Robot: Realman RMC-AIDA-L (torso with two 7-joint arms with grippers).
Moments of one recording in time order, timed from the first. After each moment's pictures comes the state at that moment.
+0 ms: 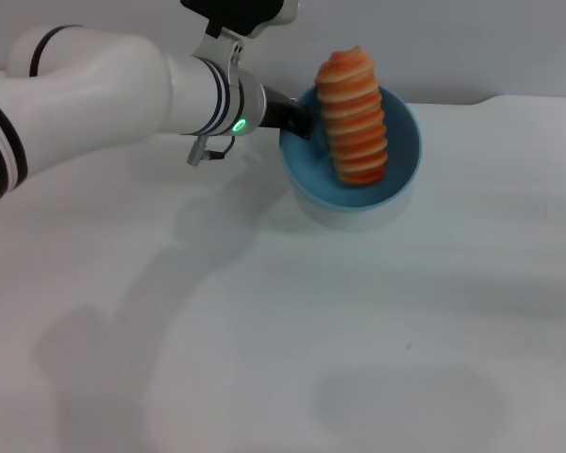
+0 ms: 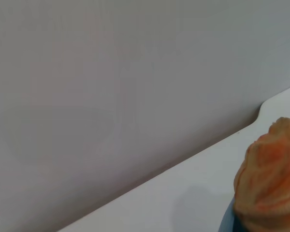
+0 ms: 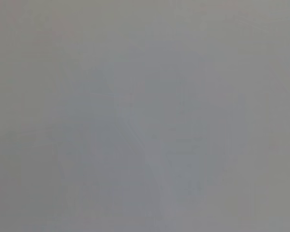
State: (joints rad) left arm -0.83 -2.07 1.77 0.73 2.42 0.48 -2.84; right arm 0.32 2.07 -0.84 -0.44 -0.85 -1.05 0.73
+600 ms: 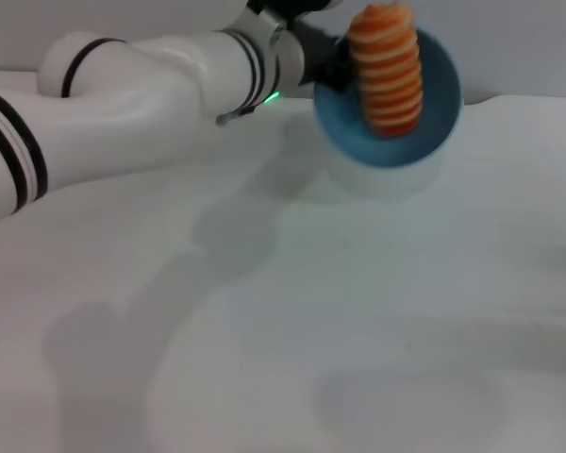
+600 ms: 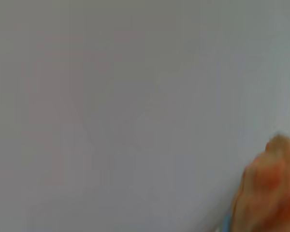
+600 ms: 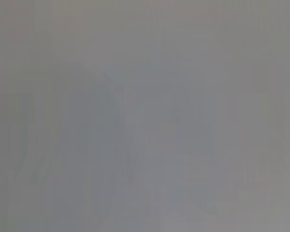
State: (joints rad) left arm -0.84 -2.07 1.90 0.76 2.53 0.22 -2.81; right arm 0.28 2.08 -0.83 -0.19 -0.74 -1.16 0.55
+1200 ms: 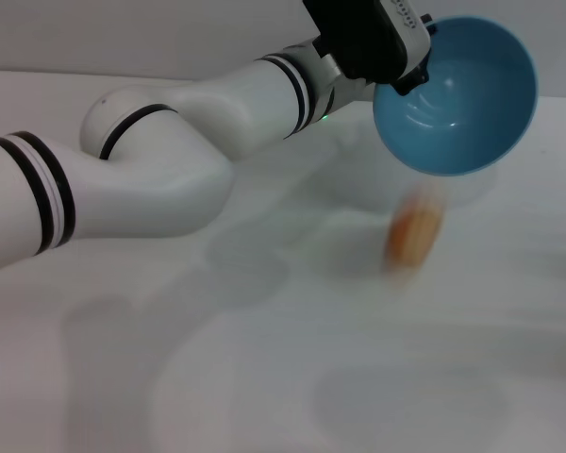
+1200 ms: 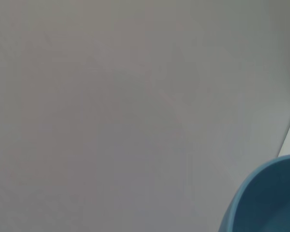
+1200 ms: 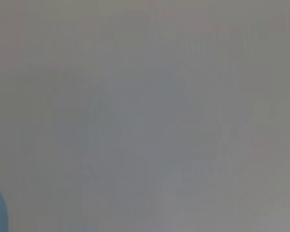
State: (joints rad) left arm -0.85 -2.08 2.16 0.71 2.55 -0.14 -2.69; right arm 0.28 2.08 -0.81 -0.14 -0.74 -1.18 0.56
